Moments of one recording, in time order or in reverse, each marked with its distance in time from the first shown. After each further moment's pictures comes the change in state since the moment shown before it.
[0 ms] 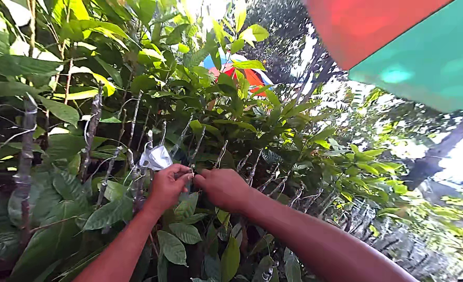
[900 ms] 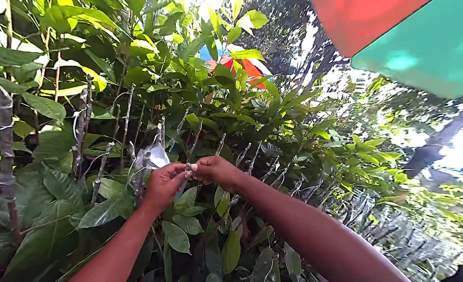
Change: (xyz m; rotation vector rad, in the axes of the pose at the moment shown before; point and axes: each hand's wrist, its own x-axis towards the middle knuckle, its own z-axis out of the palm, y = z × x) left_hand 0.001 -0.022 0.003 -0.258 0.040 0.108; right_hand 0.022 0.032 0.029 1.312 0.006 0.335
